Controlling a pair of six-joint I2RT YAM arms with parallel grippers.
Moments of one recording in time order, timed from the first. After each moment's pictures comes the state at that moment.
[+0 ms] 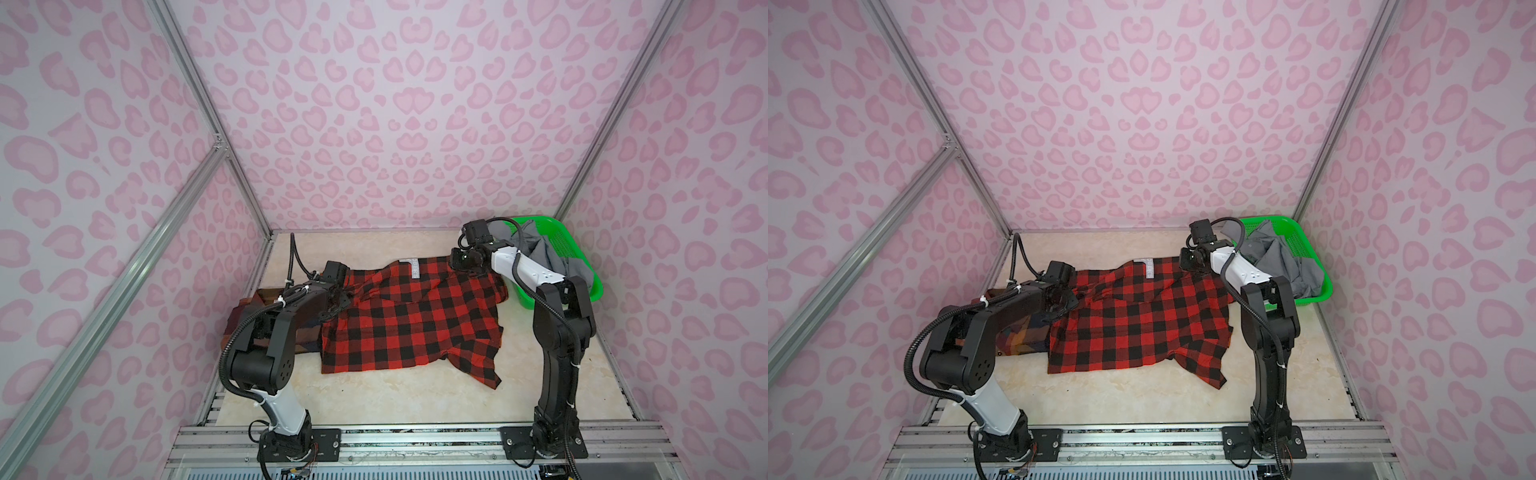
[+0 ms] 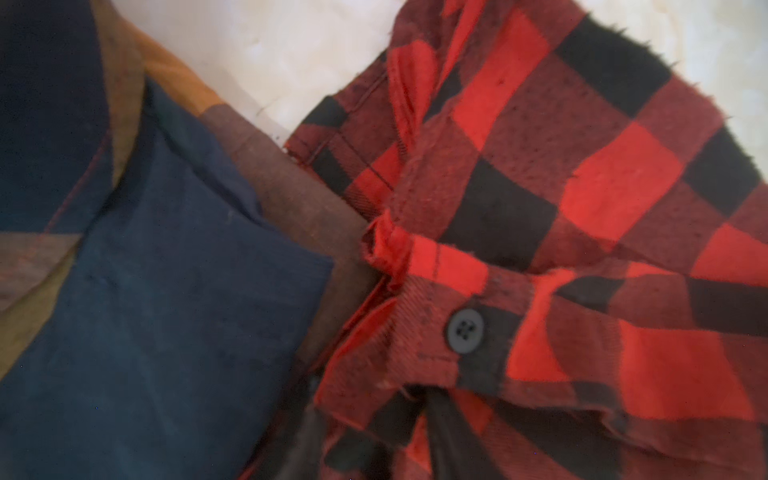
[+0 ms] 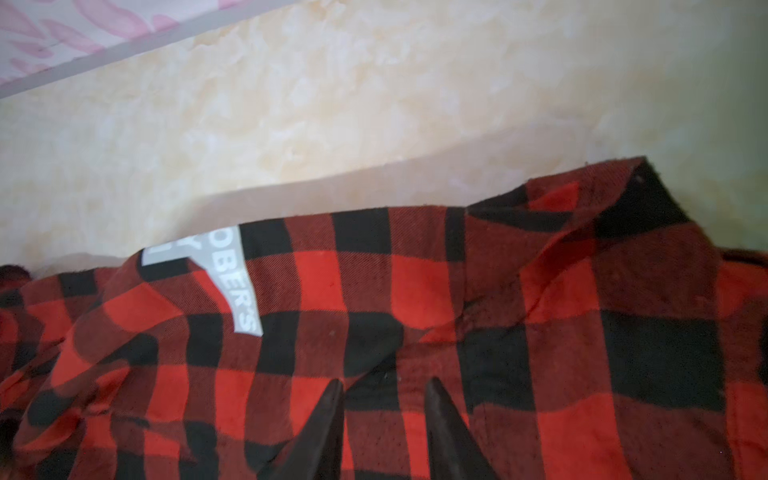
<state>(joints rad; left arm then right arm) -0.22 1.74 1.04 -0.48 -0.25 -0.81 0.28 2.10 1.67 -0.55 -0.11 0.40</state>
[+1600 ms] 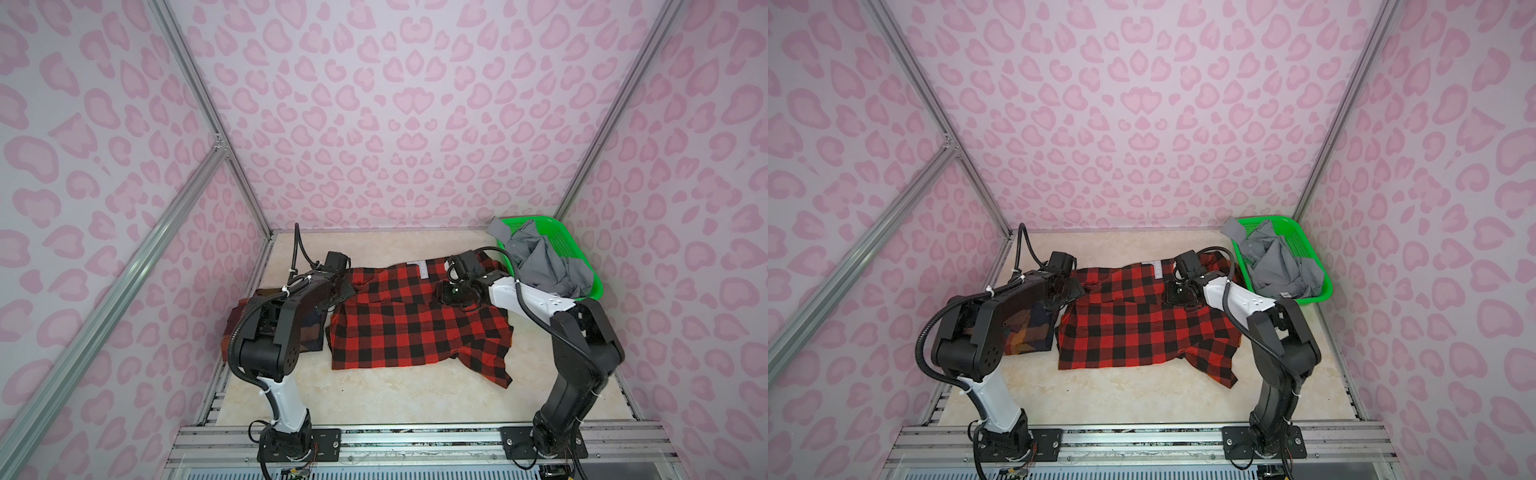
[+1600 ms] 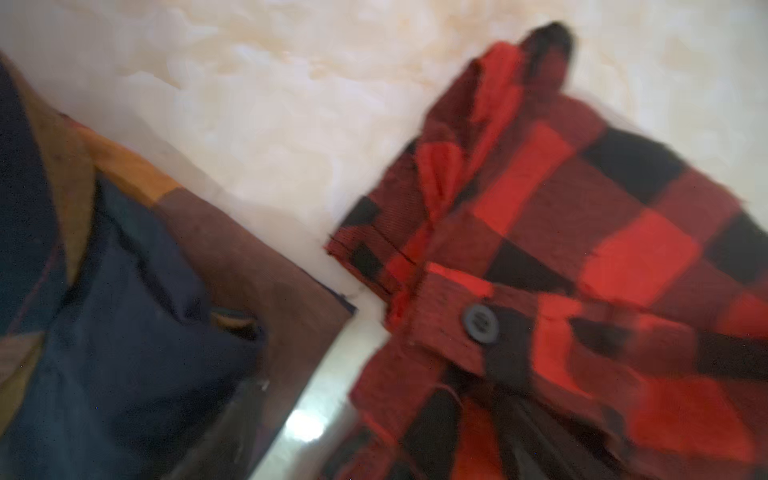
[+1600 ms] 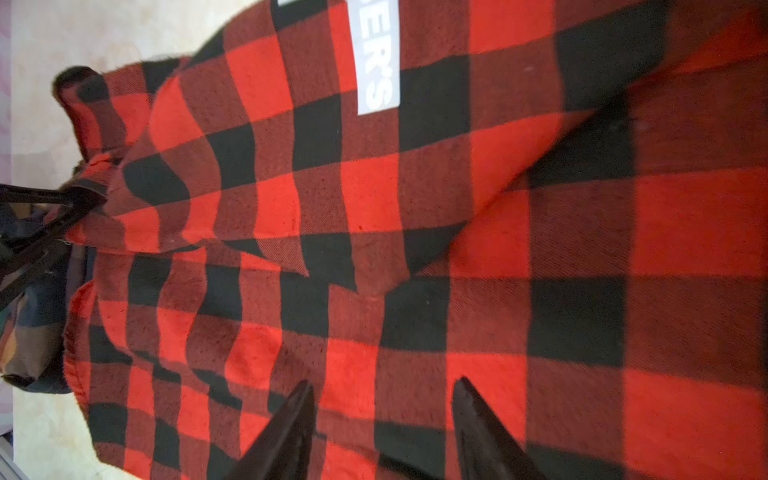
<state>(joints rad) -0.23 1.81 1.18 -0.51 -0.23 -0.73 0.45 1.72 1.18 -0.44 -0.15 0.50</state>
